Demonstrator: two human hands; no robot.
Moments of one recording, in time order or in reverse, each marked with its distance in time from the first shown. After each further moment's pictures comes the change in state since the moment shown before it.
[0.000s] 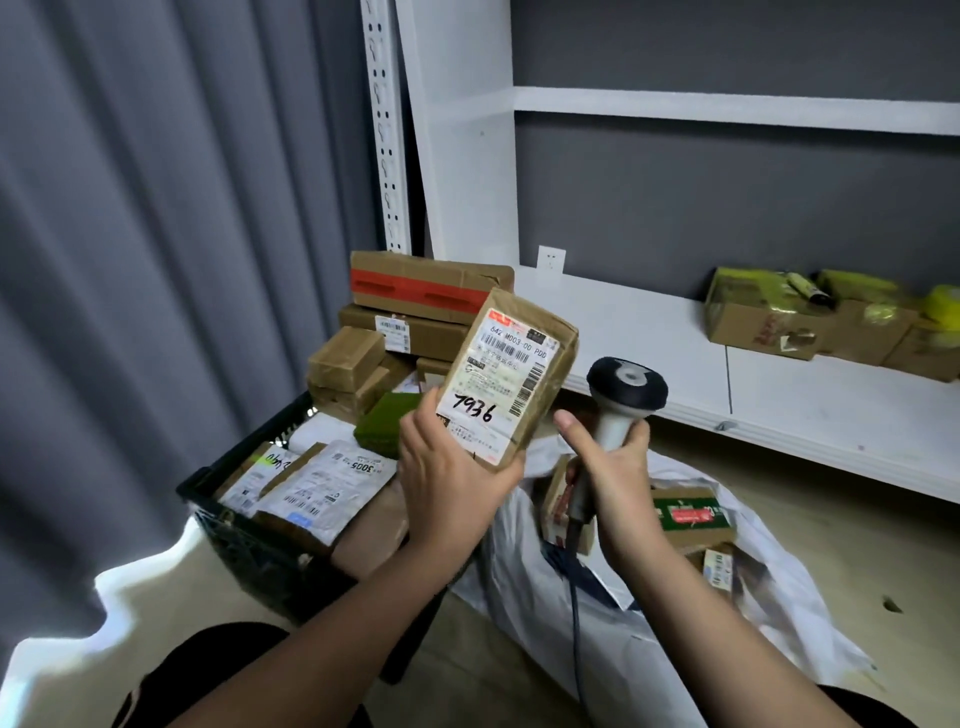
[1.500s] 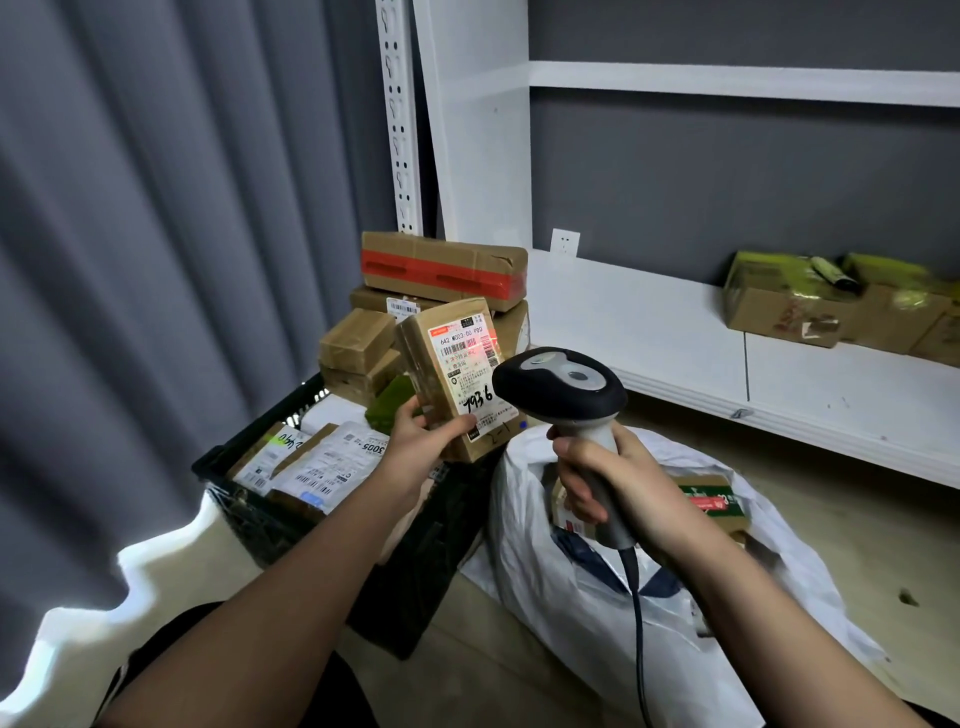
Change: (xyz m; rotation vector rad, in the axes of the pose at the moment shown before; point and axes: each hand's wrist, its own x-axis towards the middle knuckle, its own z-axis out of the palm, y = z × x) left_hand 0.049 -0.057 0.005 -0.792 -0.418 -0.683; right_hand -0.015 -0.016 -0.010 -0.014 -0.610 0.121
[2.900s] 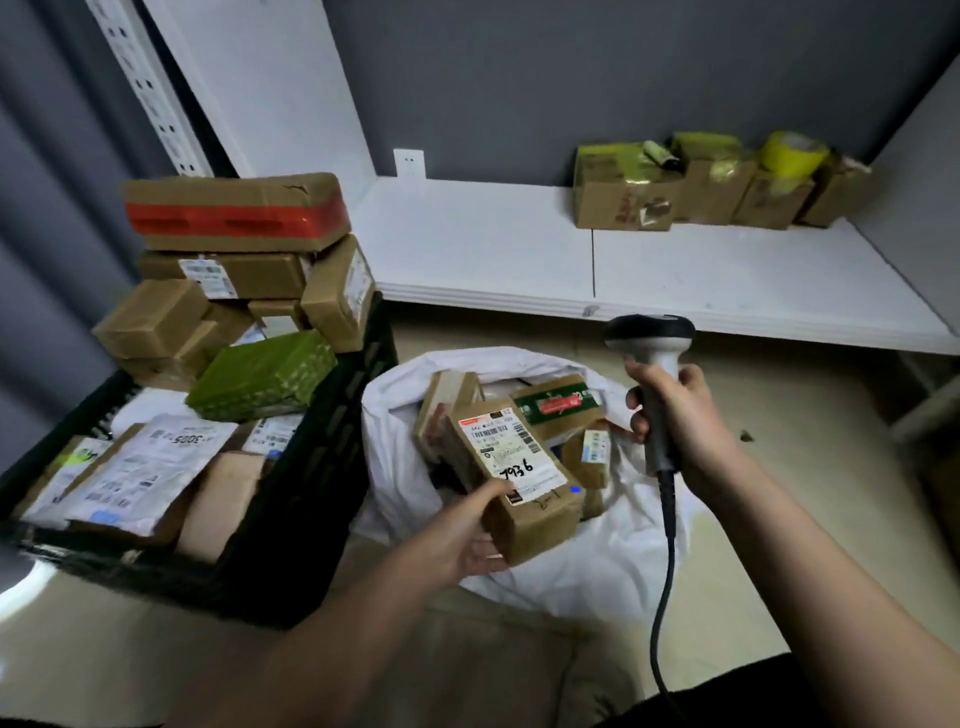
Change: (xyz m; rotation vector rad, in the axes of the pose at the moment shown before) left_hand -0.087 -0.136 0.169 0.224 -0.393 -0.736; right_hand -0.089 0.020 -0.189 0.025 0.819 0.094
